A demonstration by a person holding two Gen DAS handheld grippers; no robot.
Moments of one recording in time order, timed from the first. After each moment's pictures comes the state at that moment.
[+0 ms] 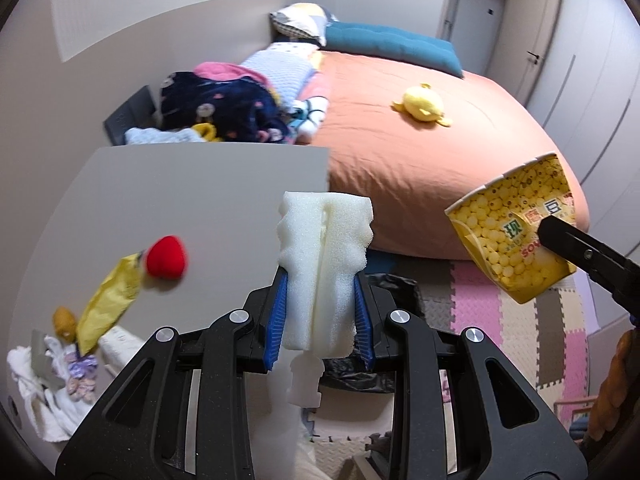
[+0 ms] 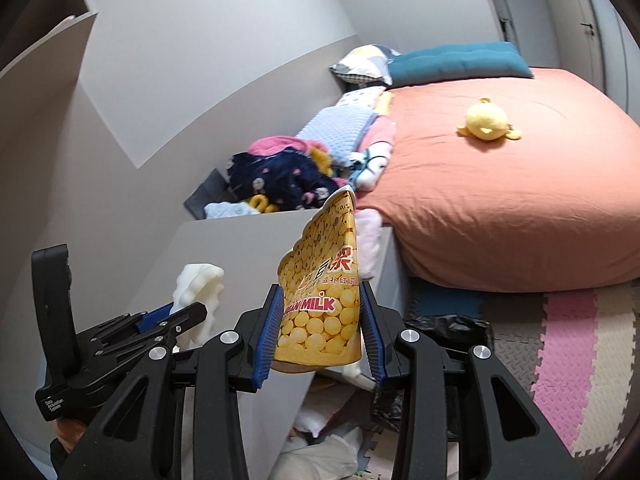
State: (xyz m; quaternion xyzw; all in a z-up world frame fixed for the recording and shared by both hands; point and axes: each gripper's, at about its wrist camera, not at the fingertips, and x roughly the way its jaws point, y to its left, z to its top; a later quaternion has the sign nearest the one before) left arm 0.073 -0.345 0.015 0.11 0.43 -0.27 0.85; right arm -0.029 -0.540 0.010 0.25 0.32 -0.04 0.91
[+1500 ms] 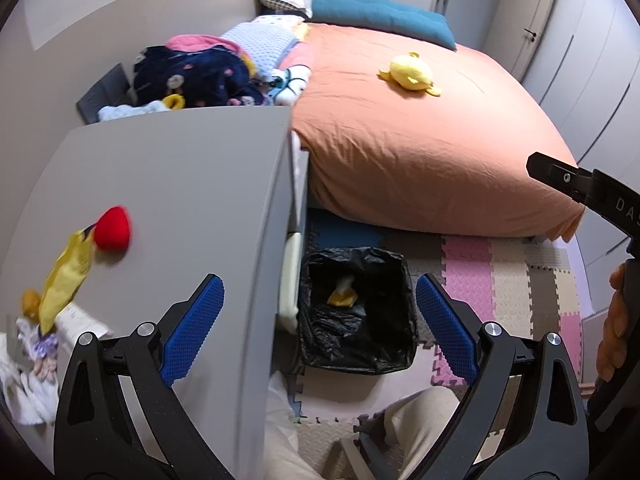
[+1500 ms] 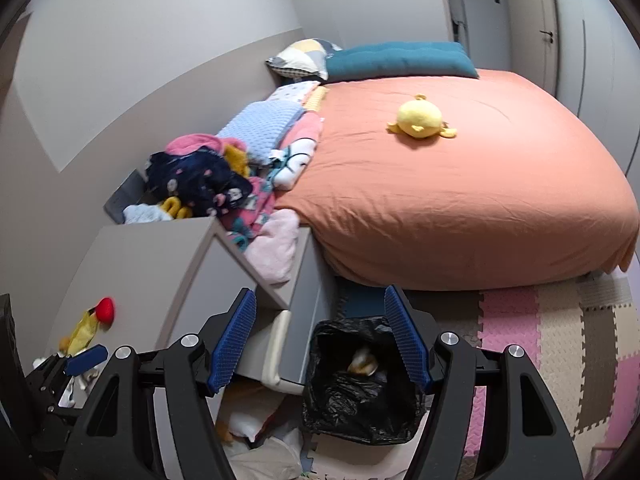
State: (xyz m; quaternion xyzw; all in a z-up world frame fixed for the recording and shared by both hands) left arm 0.056 -0.371 -0.017 0.12 0.47 -0.27 0.83; right arm -0.021 -0.598 -0.013 0.21 0.36 -0.14 0.90
